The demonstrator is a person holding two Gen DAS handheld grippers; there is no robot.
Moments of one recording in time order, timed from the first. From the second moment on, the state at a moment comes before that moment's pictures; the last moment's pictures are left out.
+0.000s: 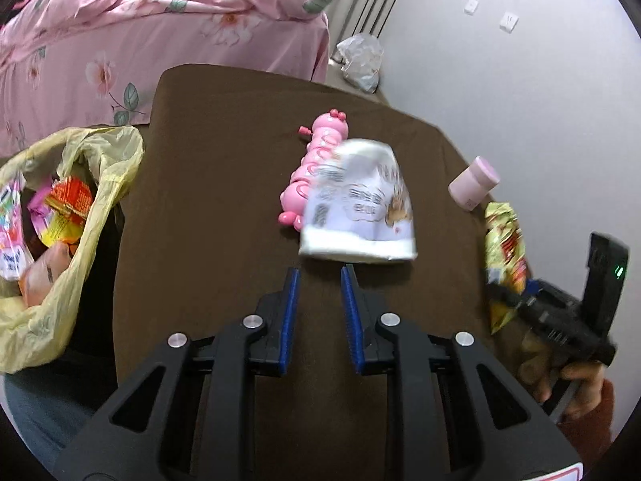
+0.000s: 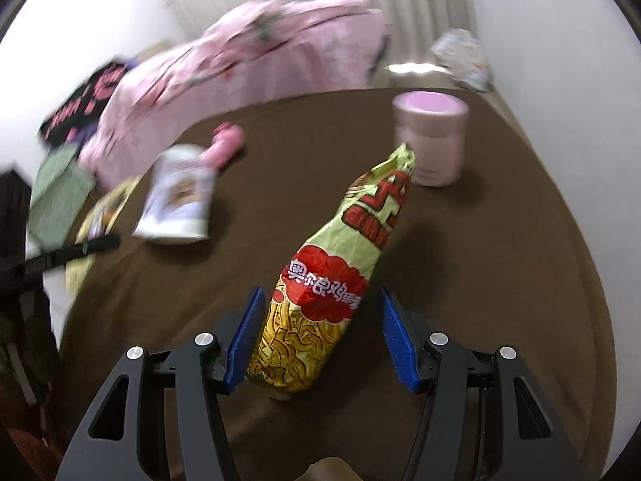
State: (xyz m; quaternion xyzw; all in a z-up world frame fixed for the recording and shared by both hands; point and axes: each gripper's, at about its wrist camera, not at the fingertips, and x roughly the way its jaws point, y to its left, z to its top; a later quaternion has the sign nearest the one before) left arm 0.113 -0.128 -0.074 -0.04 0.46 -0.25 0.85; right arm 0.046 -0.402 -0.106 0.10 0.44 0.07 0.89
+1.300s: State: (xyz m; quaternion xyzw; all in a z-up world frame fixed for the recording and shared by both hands) left arm 0.160 -0.186 -0.101 -0.14 0.50 -0.23 0.82; right arm -0.001 -0.409 -0.099 0.08 0.38 0.10 0.92
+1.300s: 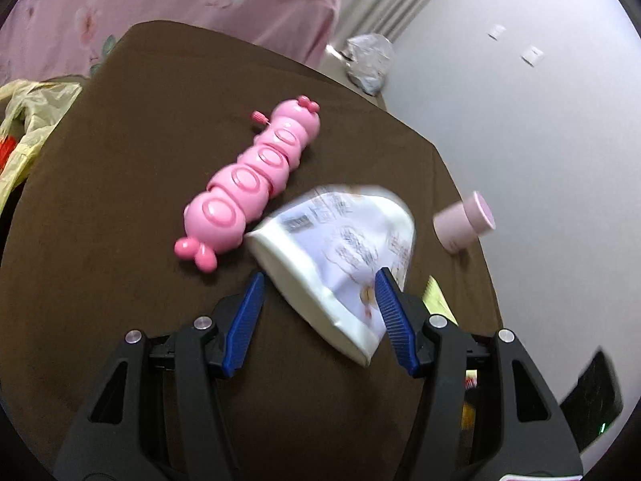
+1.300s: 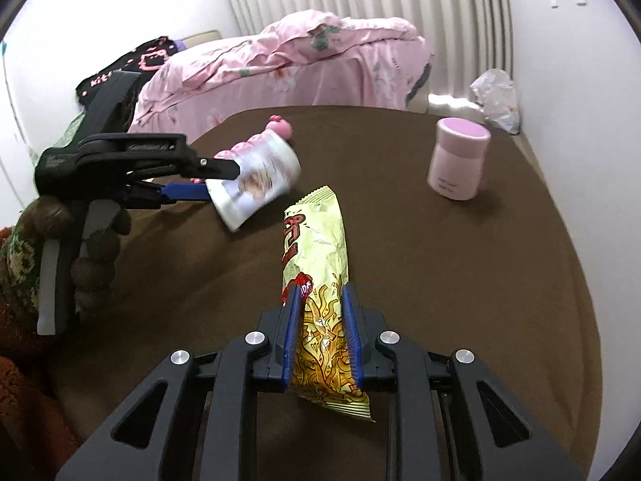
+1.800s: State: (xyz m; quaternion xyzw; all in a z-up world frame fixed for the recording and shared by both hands) left arm 0.130 -0.183 -0.061 -0.06 0.42 -0.26 0.87; right arm -0.007 -0.409 -0.081 0.07 0.36 0.08 0.93
